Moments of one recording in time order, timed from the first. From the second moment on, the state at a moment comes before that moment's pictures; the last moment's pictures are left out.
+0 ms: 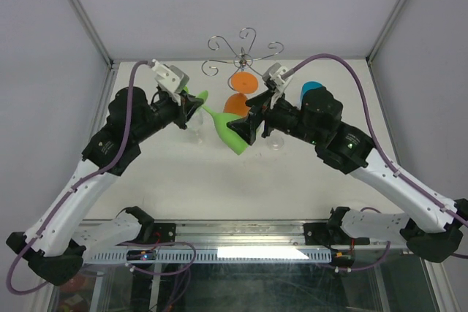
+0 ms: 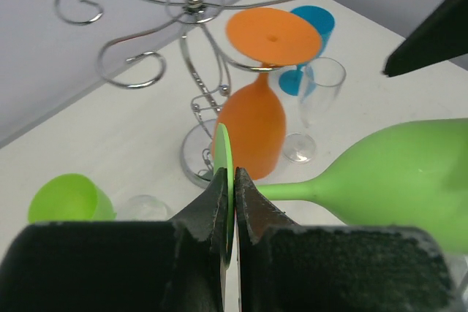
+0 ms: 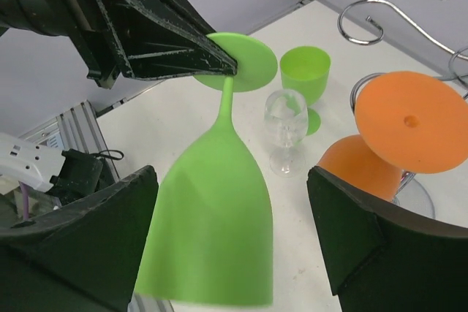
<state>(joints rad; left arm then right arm) -0.55 0.95 1.20 -0.37 0.19 0.02 0.93 1.08 1.29 -0.30 -0.12 0.13</state>
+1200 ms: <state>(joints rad) -1.02 1.17 1.41 -0.43 -0.12 0.45 0.73 1.11 1.26 -0.40 -0.41 0.35</state>
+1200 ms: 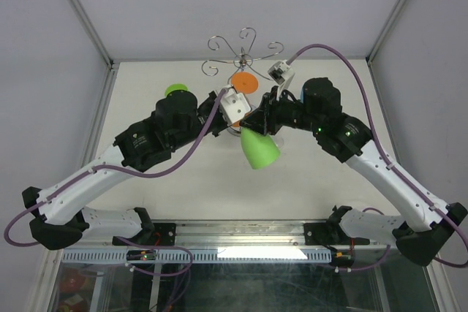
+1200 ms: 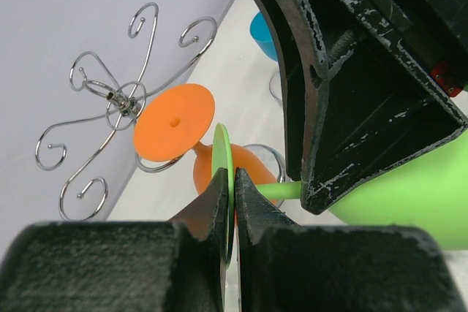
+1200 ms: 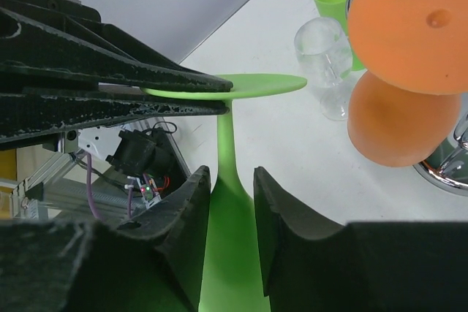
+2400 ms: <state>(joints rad) -1.07 1.21 1.45 -0.49 -0.17 0.49 0.70 1.14 1.24 -0.37 -0.49 0.33</state>
